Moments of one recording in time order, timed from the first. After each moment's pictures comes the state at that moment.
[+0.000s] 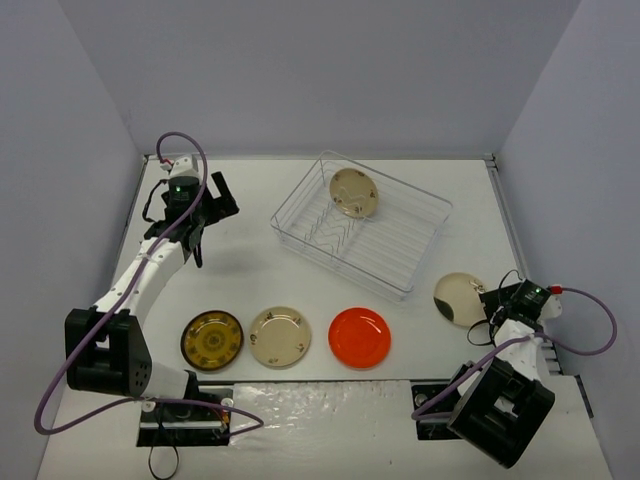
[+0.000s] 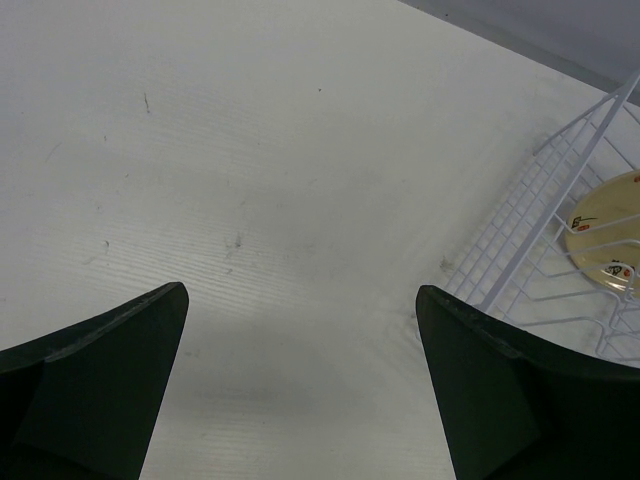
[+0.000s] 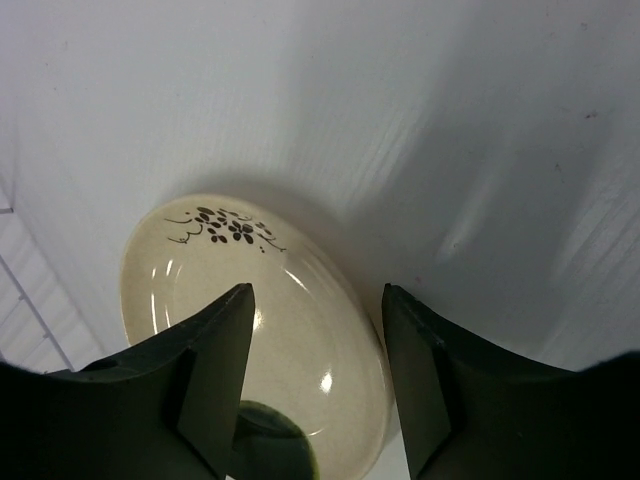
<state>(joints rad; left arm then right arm) -0.13 1.39 1.05 -0.16 -0.10 -0.42 -0.65 0.98 0.30 -0.18 -0.09 0.71</state>
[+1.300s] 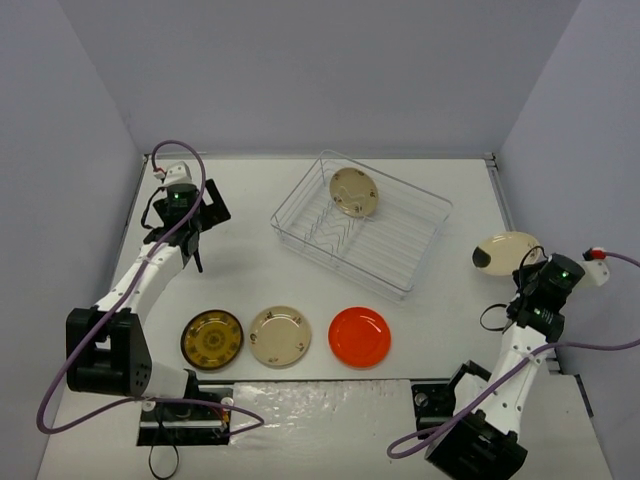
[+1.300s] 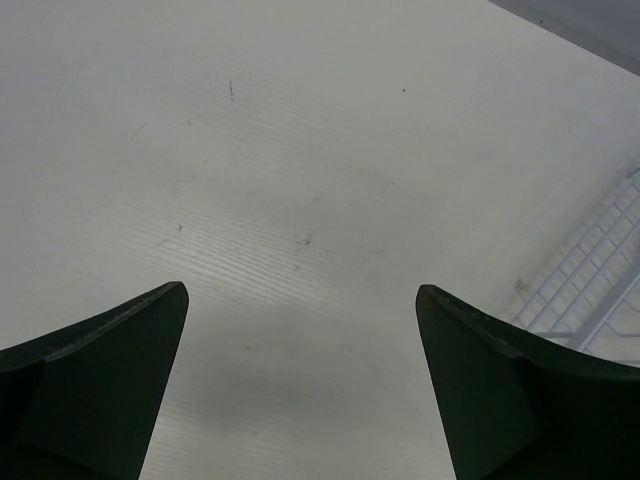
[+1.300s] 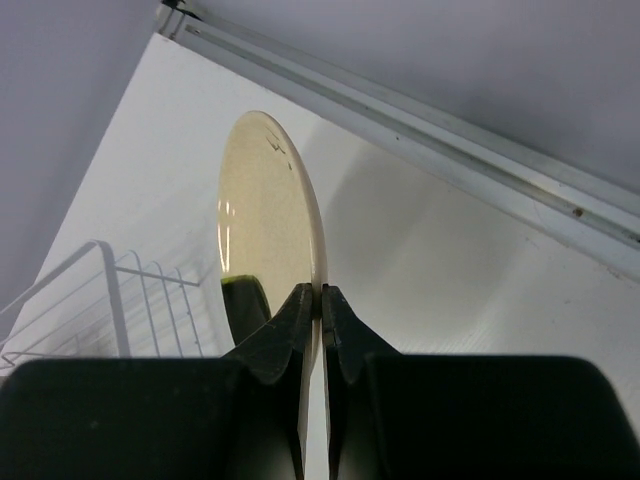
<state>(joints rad) -0.10 1.38 0.98 -0.13 -0.21 -0.41 -0.64 0.74 0.60 -0.32 -0.01 0.59</state>
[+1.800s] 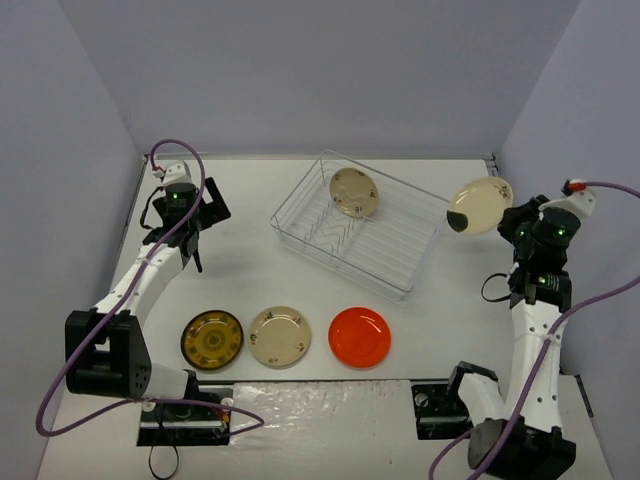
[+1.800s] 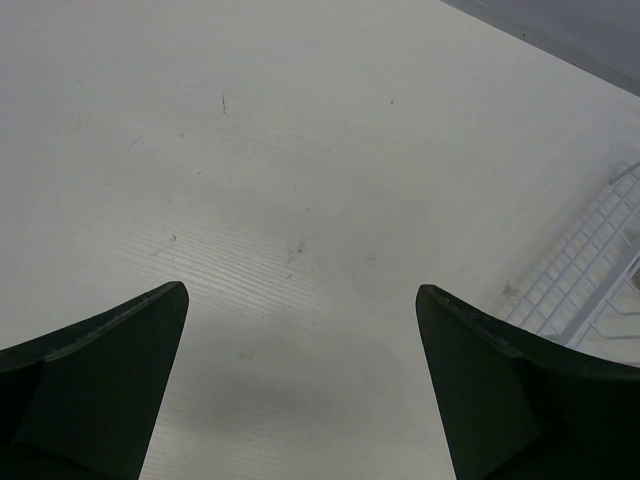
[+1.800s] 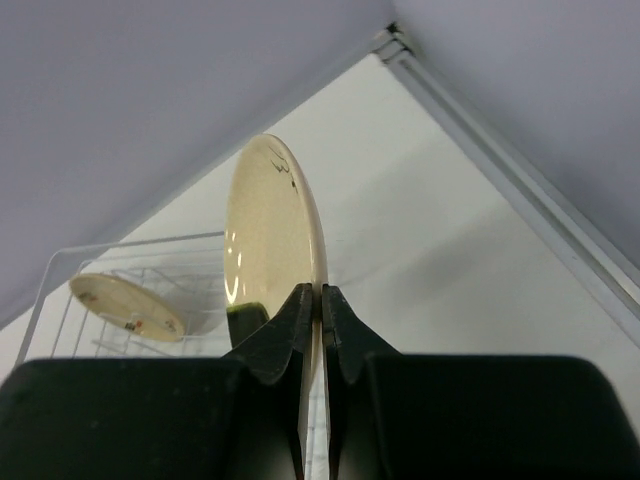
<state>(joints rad) -0.10 1.38 0.98 -0.11 -0.20 -0.41 -0.31 0.91 0.94 -0.29 -0.03 0.44</state>
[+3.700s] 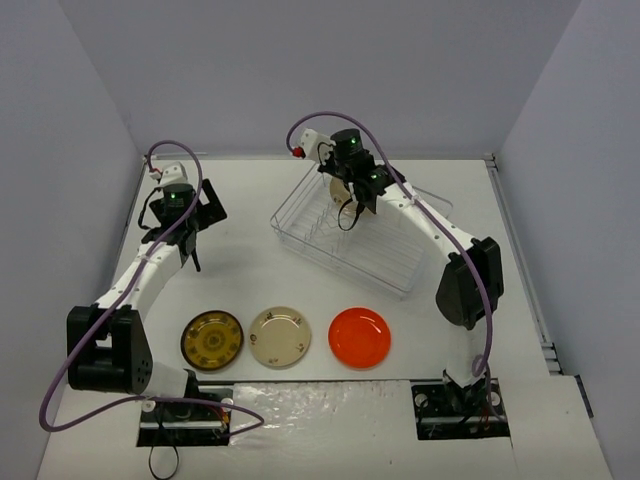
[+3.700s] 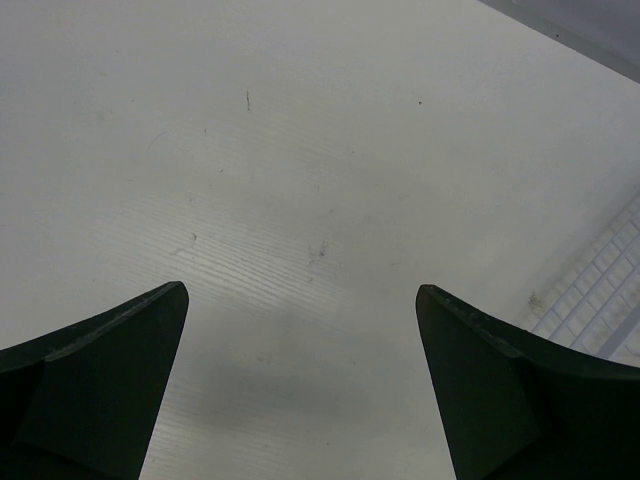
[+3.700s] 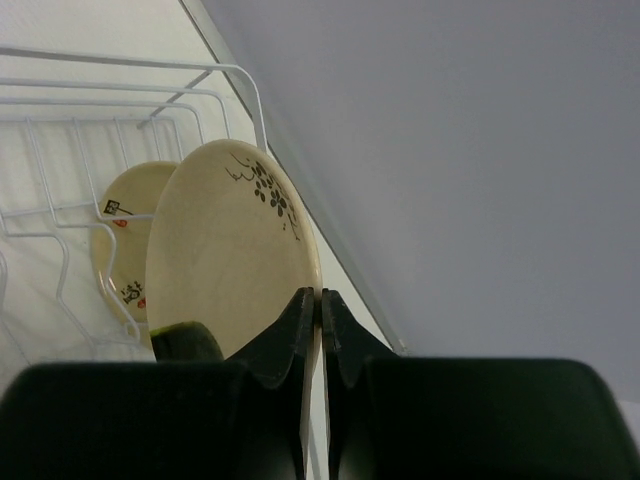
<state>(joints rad) -0.08 1.40 0.99 -0.11 -0.21 -0.40 0.58 1.93 1.79 -0.31 0.33 -0.84</state>
